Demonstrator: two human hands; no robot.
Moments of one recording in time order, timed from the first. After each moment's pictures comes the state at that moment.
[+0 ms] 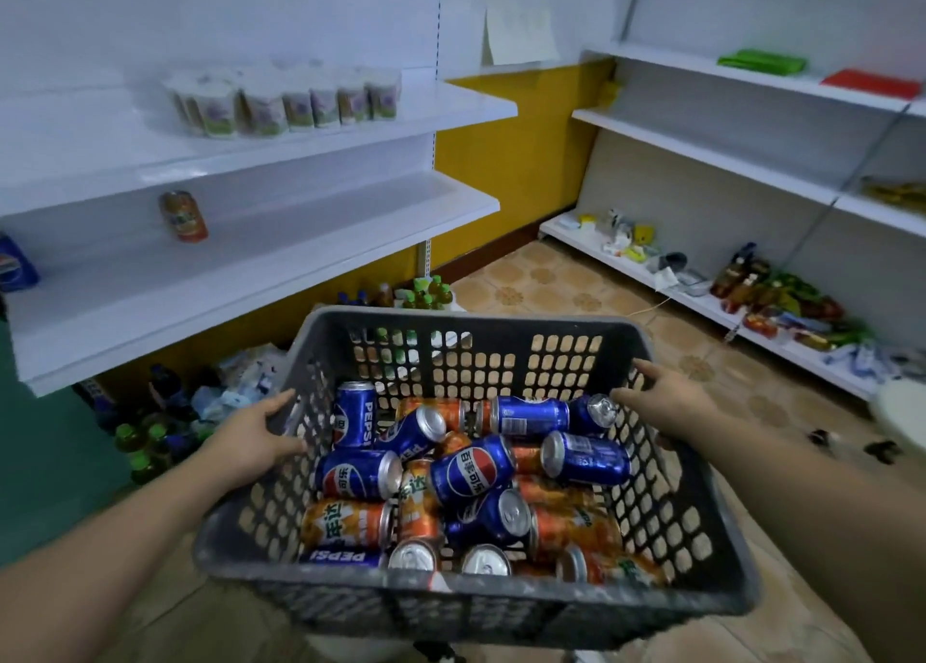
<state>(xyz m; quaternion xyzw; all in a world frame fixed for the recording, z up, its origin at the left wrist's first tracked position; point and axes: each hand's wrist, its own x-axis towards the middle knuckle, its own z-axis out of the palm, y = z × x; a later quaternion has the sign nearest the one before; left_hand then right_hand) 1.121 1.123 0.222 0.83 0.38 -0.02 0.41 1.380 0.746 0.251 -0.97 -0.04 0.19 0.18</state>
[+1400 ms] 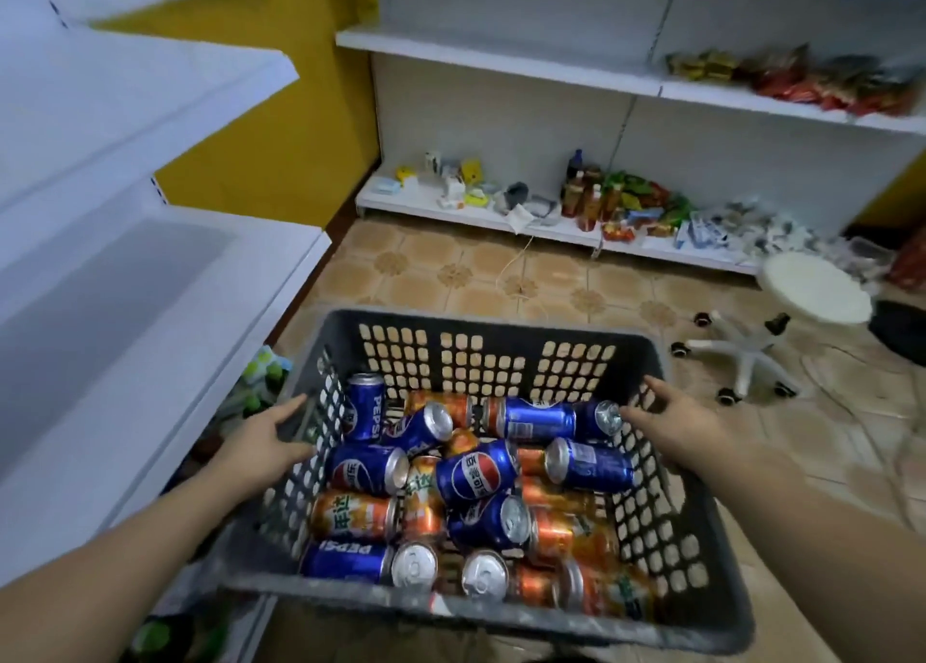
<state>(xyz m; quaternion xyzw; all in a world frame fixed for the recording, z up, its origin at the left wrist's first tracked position) 1.708 1.314 0.095 0.91 0.12 -0.16 0.36 1.680 0.859 0.121 -0.91 0.30 0.14 0.26</state>
